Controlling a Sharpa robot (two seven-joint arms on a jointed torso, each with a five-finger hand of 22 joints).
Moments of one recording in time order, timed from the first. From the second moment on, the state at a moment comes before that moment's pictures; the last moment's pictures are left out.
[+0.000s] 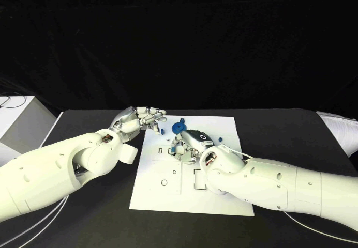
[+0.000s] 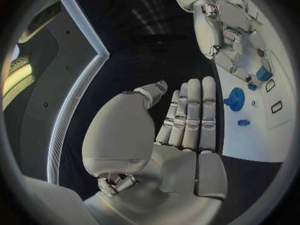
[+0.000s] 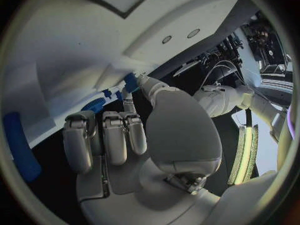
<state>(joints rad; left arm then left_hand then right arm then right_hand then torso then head) 0.97 -0.92 0.24 1.56 -0.23 -0.15 0.31 1.32 -0.17 0.55 0.10 0.05 0.86 0.20 0.26 0.29 1.10 0.13 0.19 0.15 1.03 0.06 0.91 0.62 0.17 0.89 0.16 0.98 0.59 1.15 -0.43 -0.18 1.37 -1.48 -0.60 -0.29 1.32 -0.20 0.43 0.15 0.15 1.02 0.13 0.22 0.30 1.47 0.05 1.57 1.31 1.46 -0.03 1.56 1.31 0.01 1.47 0.08 1.57 1.31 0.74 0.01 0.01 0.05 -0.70</state>
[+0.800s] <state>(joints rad) 0.97 -0.92 0.24 1.56 -0.23 -0.15 0.31 1.32 -0.17 0.55 0.10 0.05 0.86 0.20 0.26 0.29 1.10 0.13 0.19 0.15 1.03 0.06 0.91 0.62 0.17 0.89 0.16 0.98 0.59 1.15 -0.43 -0.18 1.37 -1.48 -0.59 -0.30 1.30 -0.22 0.35 0.19 0.12 0.95 0.15 0.20 0.28 1.46 0.06 1.50 1.31 1.47 -0.01 1.56 1.31 0.01 1.47 0.09 1.57 1.31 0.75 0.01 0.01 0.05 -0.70</state>
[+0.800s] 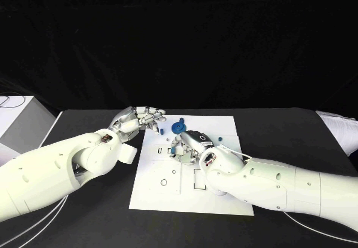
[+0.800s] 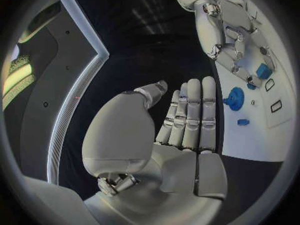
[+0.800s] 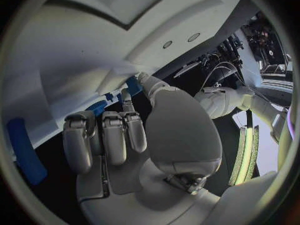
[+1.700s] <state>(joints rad) 0.97 -0.91 0.24 1.50 -0.35 -0.20 0.13 1.27 -0.16 0.40 0.16 0.05 0.79 0.15 0.56 0.46 1.19 0.07 1.17 0.92 1.46 0.00 1.51 1.31 0.10 1.31 0.11 1.39 1.17 1.19 -0.57 -0.17 1.51 -1.36 -0.71 -0.14 1.40 -0.20 0.20 0.28 0.13 0.91 0.16 0.21 0.27 1.47 0.07 1.50 1.31 1.47 0.00 1.56 1.31 0.01 1.47 0.10 1.57 1.31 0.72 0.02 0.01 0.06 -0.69</state>
